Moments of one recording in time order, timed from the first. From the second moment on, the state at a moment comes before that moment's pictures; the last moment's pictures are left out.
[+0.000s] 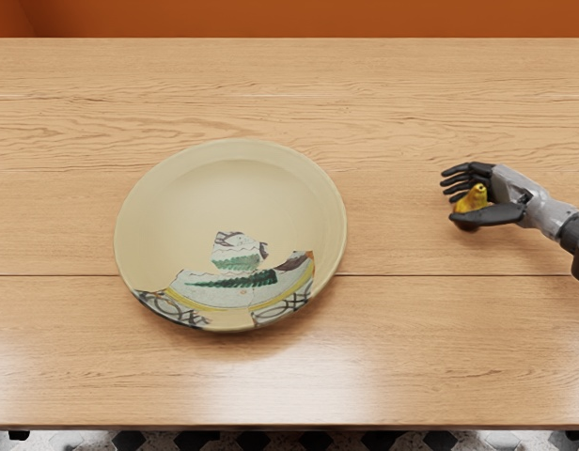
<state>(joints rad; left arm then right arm) -0.05 0.00 0.04 0.00 -0.02 -0.01 0.12 0.77 -0.51 0.27 0.51 -0.58 0.46 0.61</state>
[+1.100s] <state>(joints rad) -0.05 0.00 0.04 0.00 -0.02 -0.01 0.12 0.82 -0.51 0.21 0.51 -0.58 0.58 0.61</state>
